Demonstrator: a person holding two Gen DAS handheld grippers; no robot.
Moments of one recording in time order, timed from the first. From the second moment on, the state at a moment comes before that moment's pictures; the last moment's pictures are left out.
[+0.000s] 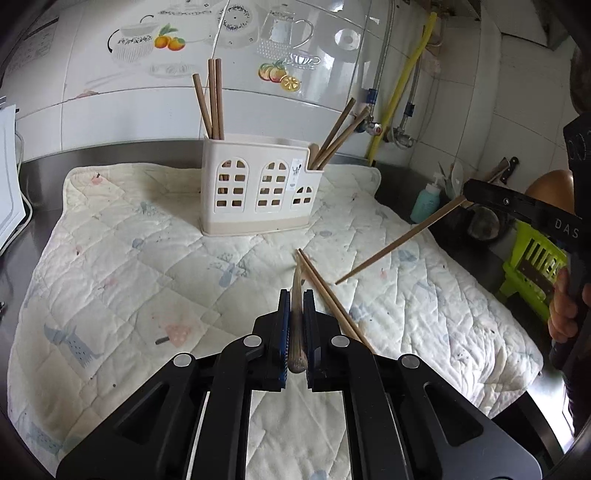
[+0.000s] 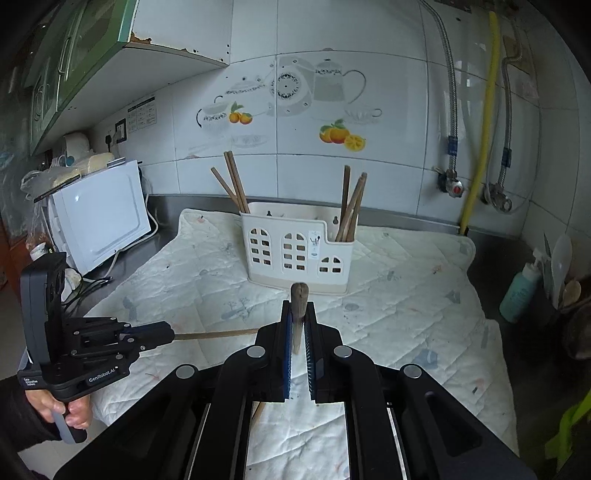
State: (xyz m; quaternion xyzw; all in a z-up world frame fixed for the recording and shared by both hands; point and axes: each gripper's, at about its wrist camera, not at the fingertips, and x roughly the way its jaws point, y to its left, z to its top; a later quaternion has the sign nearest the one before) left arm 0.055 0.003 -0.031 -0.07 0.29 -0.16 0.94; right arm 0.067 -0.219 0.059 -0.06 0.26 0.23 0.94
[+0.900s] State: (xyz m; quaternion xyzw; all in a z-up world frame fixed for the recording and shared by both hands) left arm 0.108 0.017 0.071 -0.03 0.22 -0.18 0.96; right arm 0.221 -0.172 0.177 -0.08 0.20 0.21 0.95
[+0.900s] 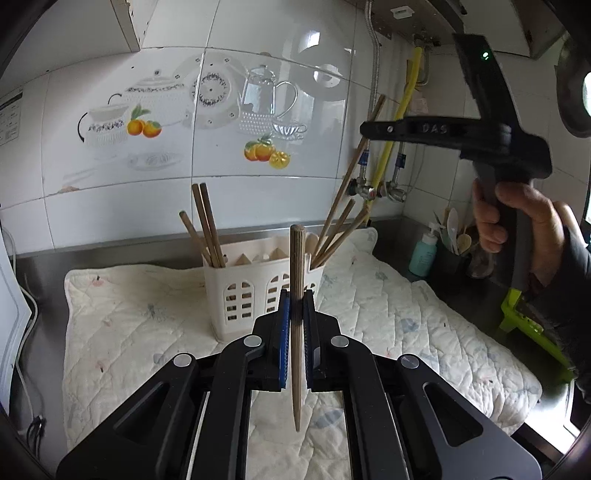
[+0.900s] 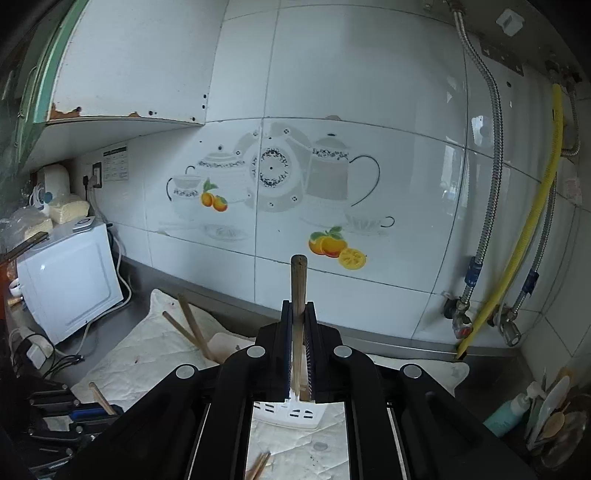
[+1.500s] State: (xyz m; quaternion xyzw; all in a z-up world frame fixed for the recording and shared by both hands) left arm 0.164 0.009 0.179 -0.01 0.09 -0.14 0.99; right arm 0.282 -0.160 0.111 -0.09 0.28 0.20 0.93
